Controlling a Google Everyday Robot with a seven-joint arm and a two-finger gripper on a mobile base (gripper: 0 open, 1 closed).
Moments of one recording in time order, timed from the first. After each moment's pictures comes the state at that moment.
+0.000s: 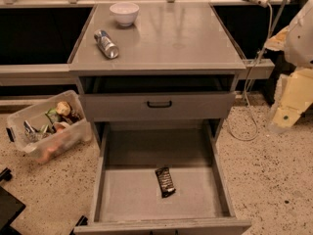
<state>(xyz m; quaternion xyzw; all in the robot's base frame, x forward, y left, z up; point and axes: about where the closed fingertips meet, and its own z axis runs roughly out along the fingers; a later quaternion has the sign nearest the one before) 0.438 -0.217 0.976 -0.60 0.78 -0.03 0.16</state>
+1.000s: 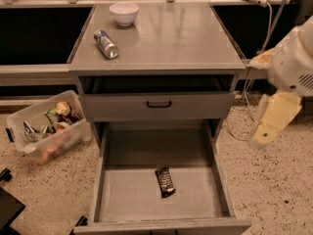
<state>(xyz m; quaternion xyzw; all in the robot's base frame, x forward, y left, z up) 0.438 -0.198 0.939 -0.60 0.77 0.00 0.19</state>
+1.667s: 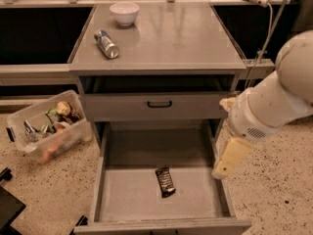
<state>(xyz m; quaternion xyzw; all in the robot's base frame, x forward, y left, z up) 0.443 -0.161 0.822 -0.60 0.77 0.04 0.20</state>
